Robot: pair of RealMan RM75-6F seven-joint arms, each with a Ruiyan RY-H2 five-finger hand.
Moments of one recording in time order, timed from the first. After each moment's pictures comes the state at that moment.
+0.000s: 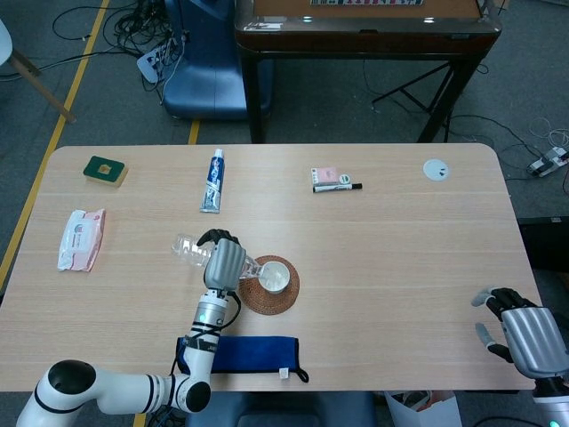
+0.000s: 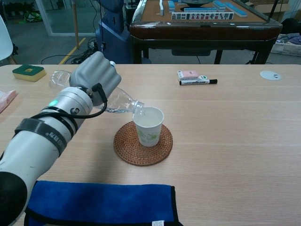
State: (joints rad) left arm -0.93 -1.95 -0.16 -1.34 0.87 1.46 1.75; right arm 0.01 -0.99 -0.02 -1.79 -1.62 1.50 -0.13
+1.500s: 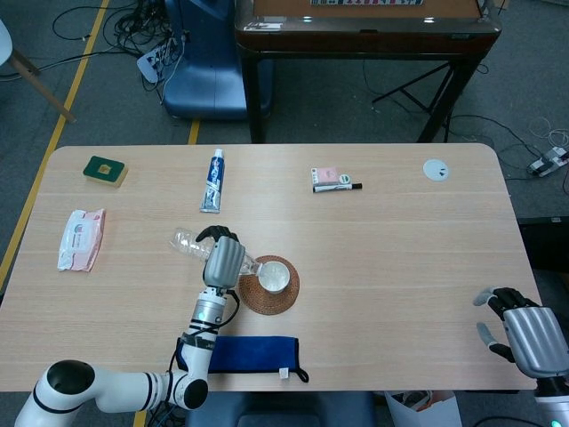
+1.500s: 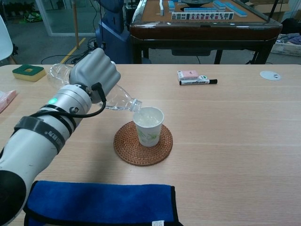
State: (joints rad) left arm -0.92 -1.95 -0.16 -1.30 0.91 1.45 1.77; right arm 0.01 -0.99 -0.02 -1.79 -1.62 1.50 -0.12
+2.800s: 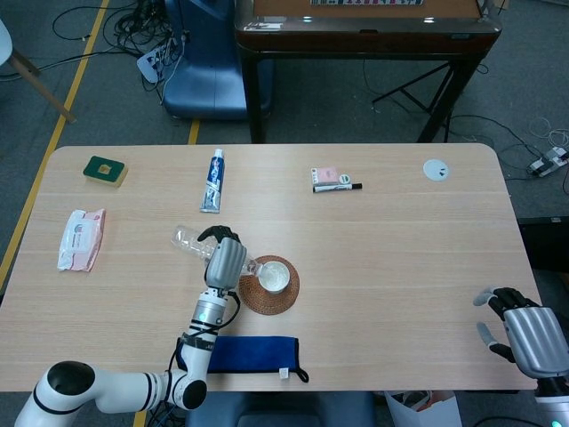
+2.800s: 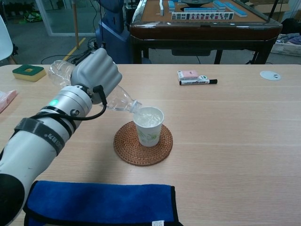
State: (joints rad) left arm -0.92 -1.96 -0.15 -1.28 0.95 1.44 1.80; right arm 0.01 -0.99 -0.02 -1.79 -1.62 1.50 -0.11
